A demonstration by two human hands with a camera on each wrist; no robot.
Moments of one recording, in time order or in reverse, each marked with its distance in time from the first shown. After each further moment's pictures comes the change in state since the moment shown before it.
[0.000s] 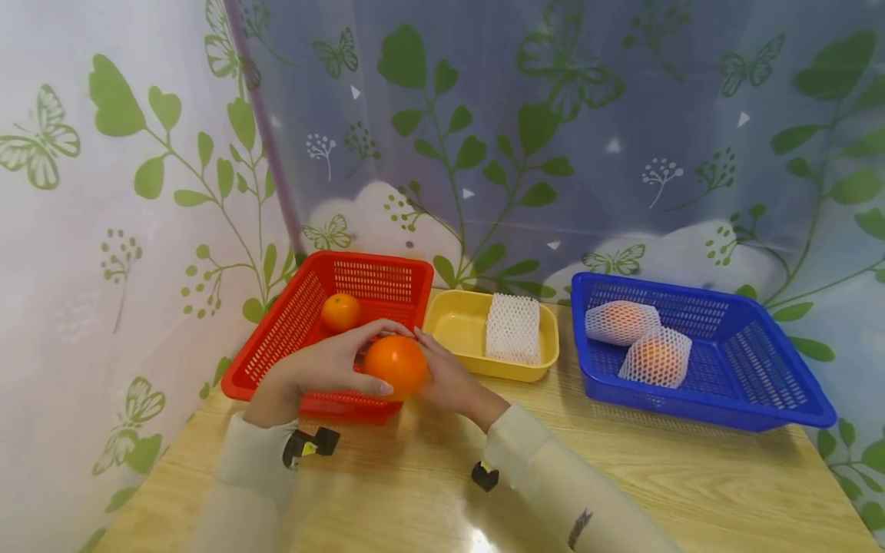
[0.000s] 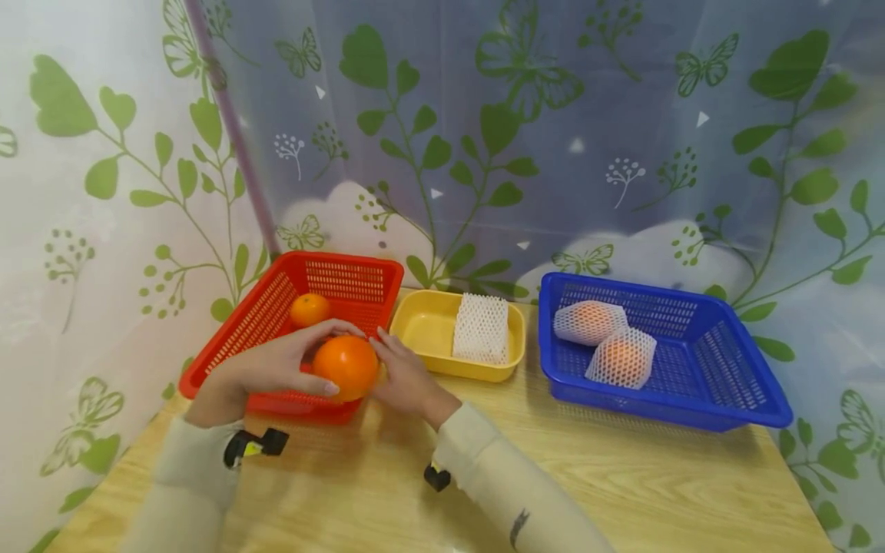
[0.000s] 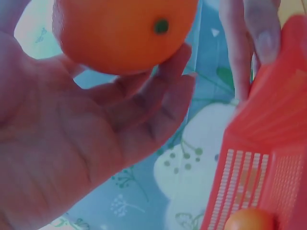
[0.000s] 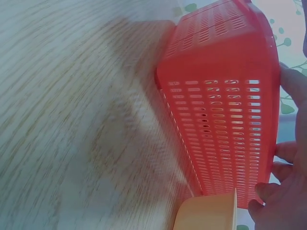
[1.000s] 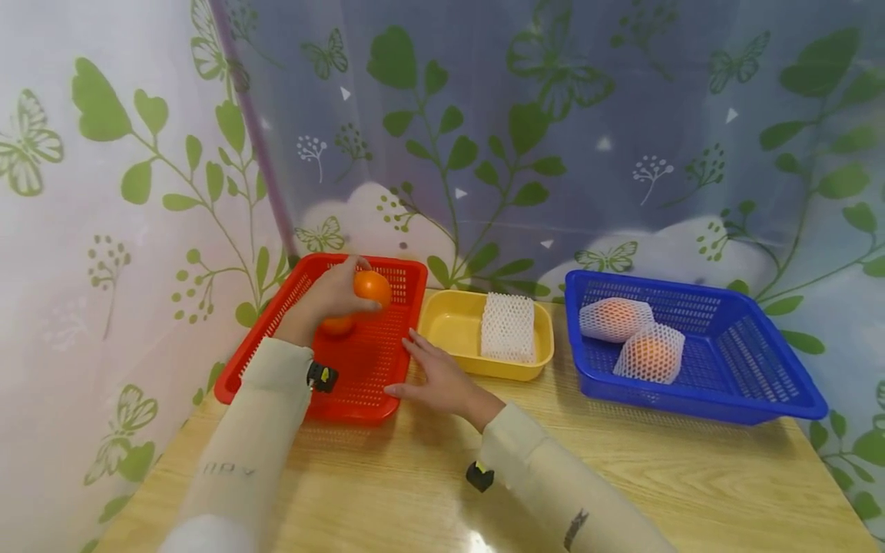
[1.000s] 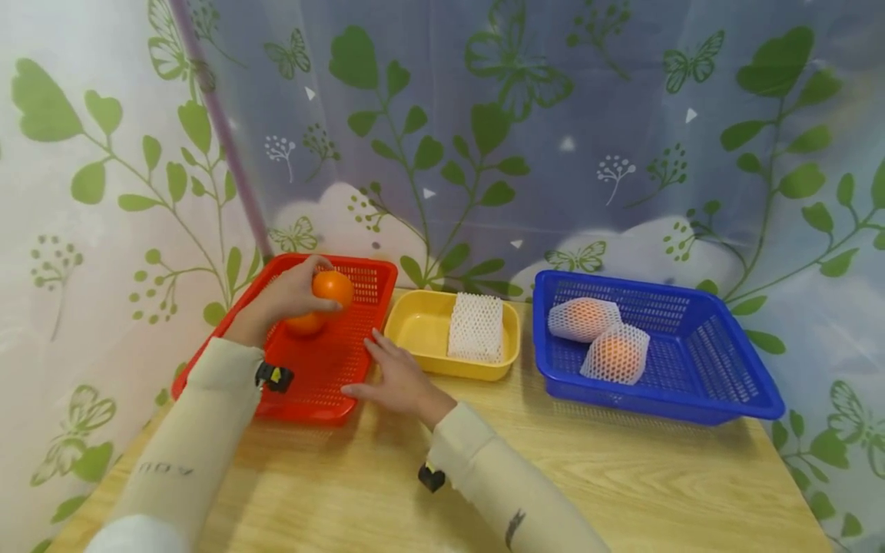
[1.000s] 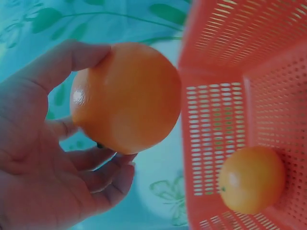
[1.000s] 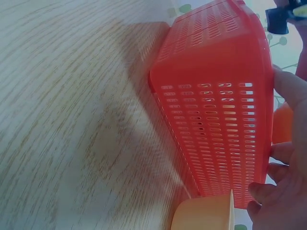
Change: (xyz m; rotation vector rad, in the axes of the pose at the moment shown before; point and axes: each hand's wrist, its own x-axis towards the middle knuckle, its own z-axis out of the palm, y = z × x) left_hand 0.069 -0.040 -0.067 0.490 0.396 -0.409; right_hand -0.003 -0.009 -0.001 0.018 -0.073 0.163
